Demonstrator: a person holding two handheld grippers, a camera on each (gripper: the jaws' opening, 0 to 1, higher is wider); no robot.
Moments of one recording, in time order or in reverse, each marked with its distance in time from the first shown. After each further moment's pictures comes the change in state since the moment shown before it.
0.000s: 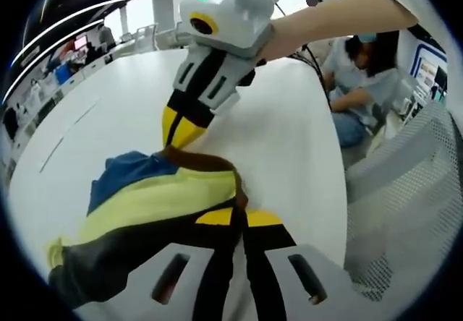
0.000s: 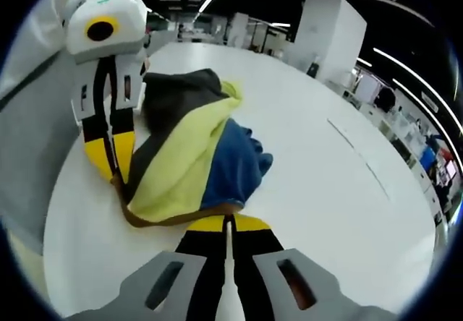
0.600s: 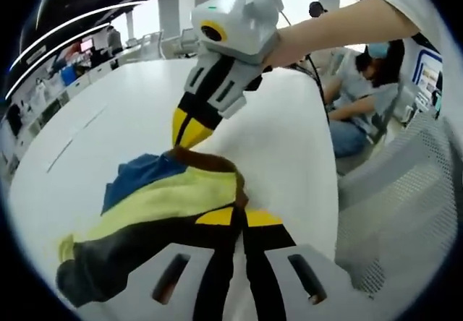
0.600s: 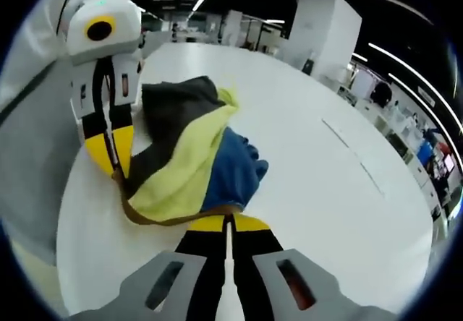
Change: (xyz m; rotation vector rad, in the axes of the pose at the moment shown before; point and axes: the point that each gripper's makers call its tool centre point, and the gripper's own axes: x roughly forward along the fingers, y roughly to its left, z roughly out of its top) left arm -0.022 0.001 0.008 -0.011 -0.027 0.035; right arm -0.015 0.001 0.015 0.017 0.028 -0.012
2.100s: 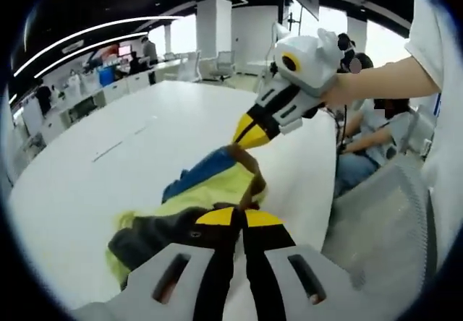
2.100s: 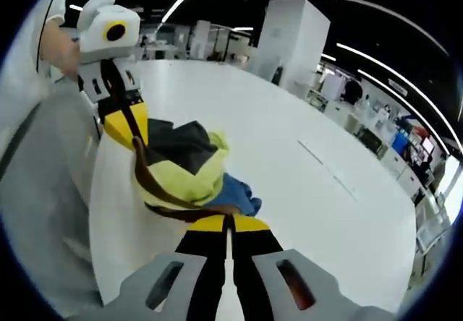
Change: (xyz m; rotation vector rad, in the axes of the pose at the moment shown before) left arm -0.102 0.027 0.016 -0.129 -0.154 0.174; right arm -0.042 0.017 0.065 0.078 -0.057 -0.170
